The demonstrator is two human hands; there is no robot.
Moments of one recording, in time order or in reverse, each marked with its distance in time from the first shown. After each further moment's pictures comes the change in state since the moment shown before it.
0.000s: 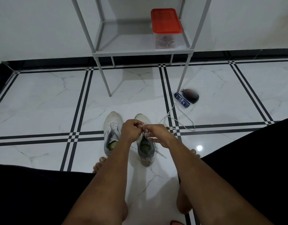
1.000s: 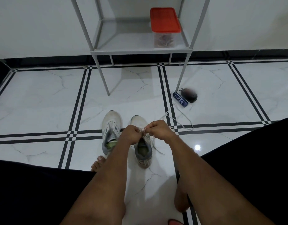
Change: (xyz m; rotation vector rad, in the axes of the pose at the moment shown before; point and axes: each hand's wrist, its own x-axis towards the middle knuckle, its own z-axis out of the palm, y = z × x) left_hand -0.005 -0.009 0.006 0.134 -0.227 -0.200; right_hand 0.002 -0.002 -0.016 -0.388 0.083 -0.229
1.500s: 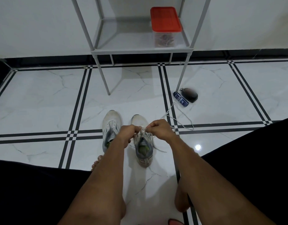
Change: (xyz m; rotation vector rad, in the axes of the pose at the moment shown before) left_hand 0.003 -0.004 -0.009 -0.578 -0.036 -0.276; right_hand -0.004 0.001 -0.004 -0.133 0.060 -0.056
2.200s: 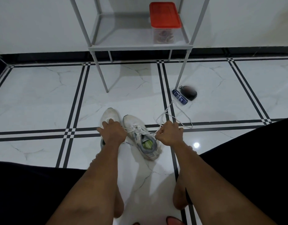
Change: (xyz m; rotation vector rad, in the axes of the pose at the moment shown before) left_hand -0.002 -0.010 -0.028 1.230 0.536 0.245; right_hand -0.003 0.051 -0.009 -0.575 0.179 0.028
